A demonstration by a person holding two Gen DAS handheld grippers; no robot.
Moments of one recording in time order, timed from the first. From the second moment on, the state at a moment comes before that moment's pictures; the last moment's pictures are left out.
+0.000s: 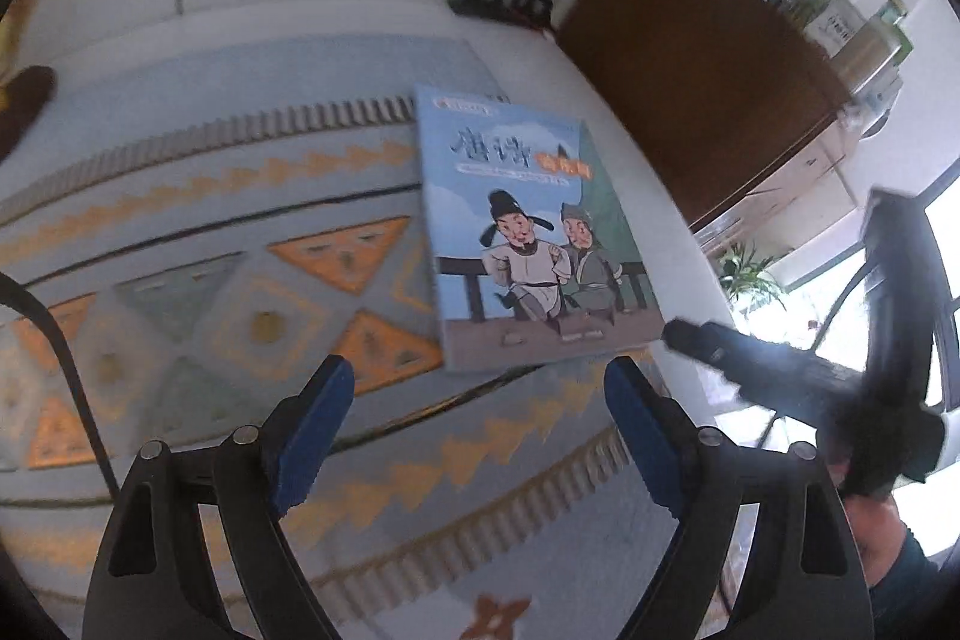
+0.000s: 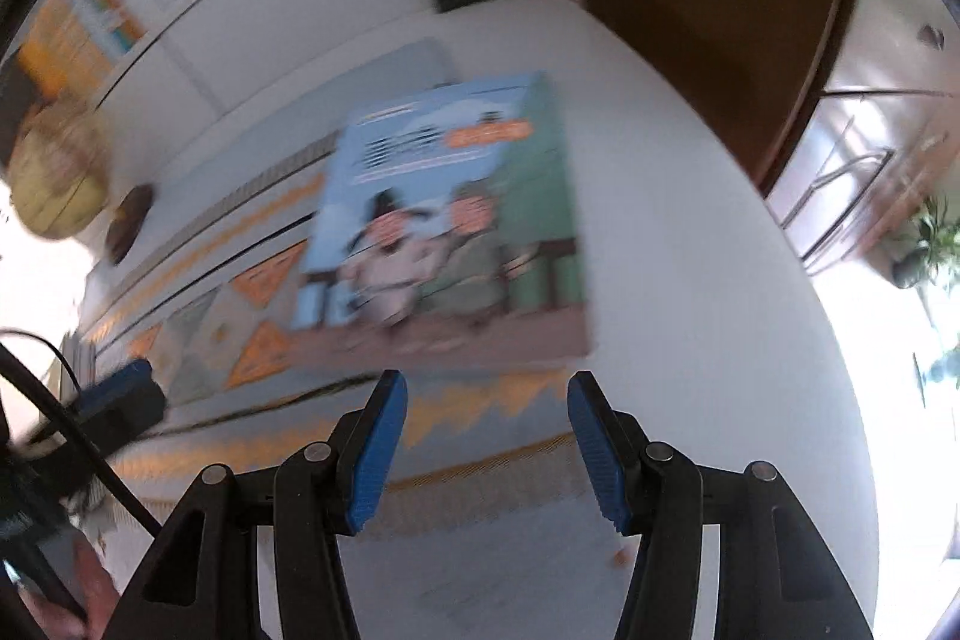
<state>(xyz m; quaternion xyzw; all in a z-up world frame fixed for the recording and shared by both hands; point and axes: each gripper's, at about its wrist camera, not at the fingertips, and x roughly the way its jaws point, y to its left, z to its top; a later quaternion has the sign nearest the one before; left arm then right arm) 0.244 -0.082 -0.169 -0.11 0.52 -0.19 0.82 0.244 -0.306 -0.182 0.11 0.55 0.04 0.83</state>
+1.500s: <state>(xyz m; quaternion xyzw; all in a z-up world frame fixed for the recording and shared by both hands) 0.207 0.011 -0.203 -0.21 0.54 -0.08 0.81 0.278 -0.184 -0.212 0.00 0.56 0.26 0.79</state>
